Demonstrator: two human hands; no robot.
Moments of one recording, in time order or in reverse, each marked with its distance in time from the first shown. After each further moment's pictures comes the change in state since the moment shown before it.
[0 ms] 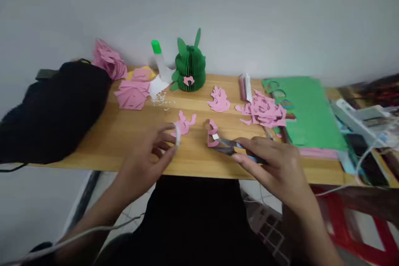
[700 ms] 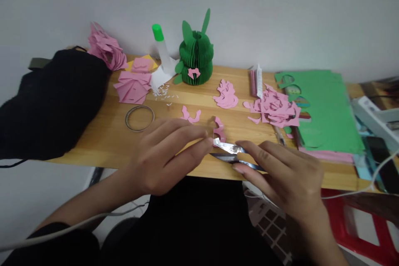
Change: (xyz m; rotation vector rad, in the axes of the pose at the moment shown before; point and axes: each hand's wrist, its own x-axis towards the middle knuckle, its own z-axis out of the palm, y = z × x) left_hand 0.037 0.035 -0.013 0.248 0.247 0.936; right_hand 0.006 -0.004 0.004 -0.227 0.033 -0.143
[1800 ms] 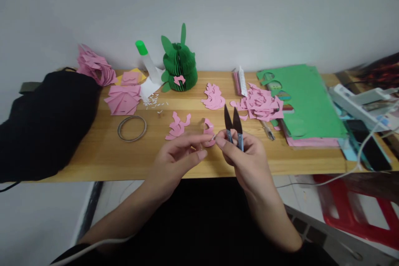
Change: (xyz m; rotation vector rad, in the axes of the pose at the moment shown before) left_hand -0.006 0.035 0.041 -1.281 0.103 -1.073; right_hand 0.010 -0.030 0.041 1.387 0.223 1.062
